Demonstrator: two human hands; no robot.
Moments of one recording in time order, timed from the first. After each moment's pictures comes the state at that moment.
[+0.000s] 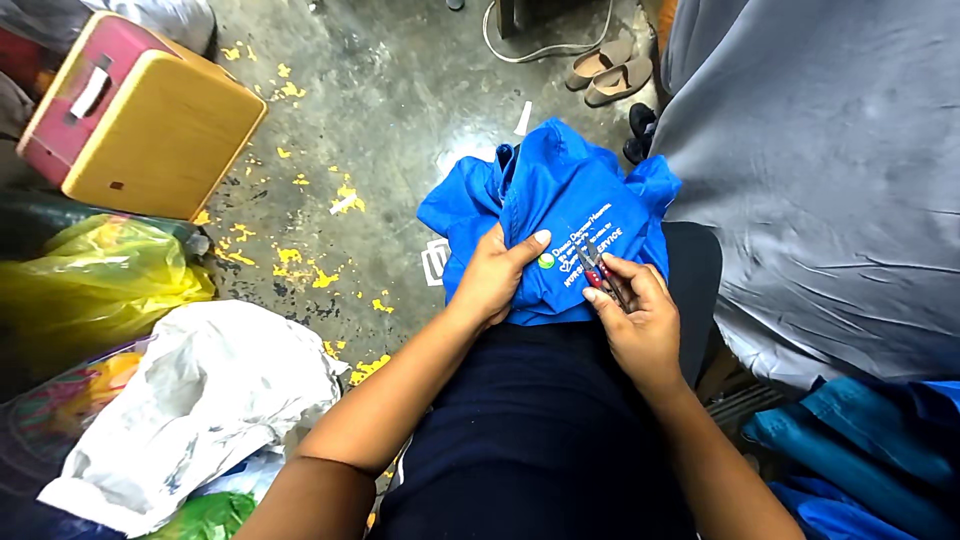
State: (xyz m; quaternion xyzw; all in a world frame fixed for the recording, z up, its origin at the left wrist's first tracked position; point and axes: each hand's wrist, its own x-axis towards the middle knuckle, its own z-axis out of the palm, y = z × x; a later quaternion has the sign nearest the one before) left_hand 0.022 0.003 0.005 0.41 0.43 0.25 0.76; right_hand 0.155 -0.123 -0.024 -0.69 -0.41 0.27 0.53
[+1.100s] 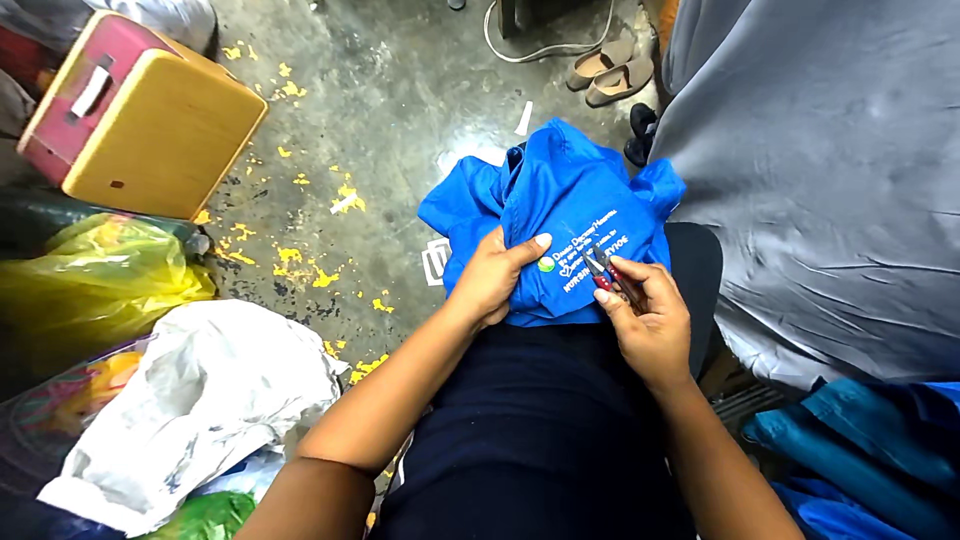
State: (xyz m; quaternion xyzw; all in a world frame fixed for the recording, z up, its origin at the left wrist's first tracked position) left_hand 0.021 0.005 0.008 0.37 0.44 0.23 0.79; right_hand 0.165 -0.127 -0.028 -0.67 -0.43 0.26 0.55
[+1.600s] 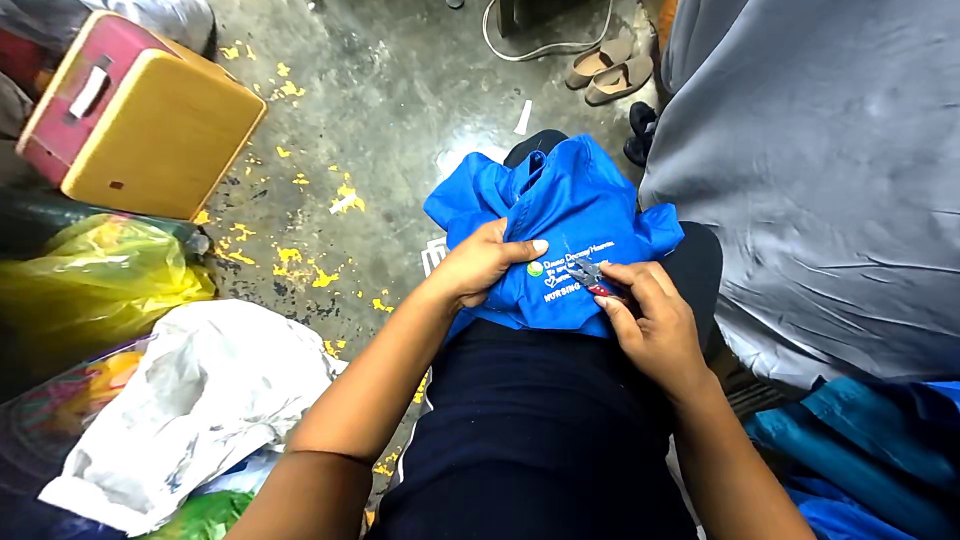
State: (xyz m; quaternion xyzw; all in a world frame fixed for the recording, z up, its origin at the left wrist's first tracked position) left_hand 0.011 0.035 0.007 0.43 0.40 0.10 0.80; right_hand 0.185 -0.129 -0.022 -0.70 -0.59 0.17 0.37
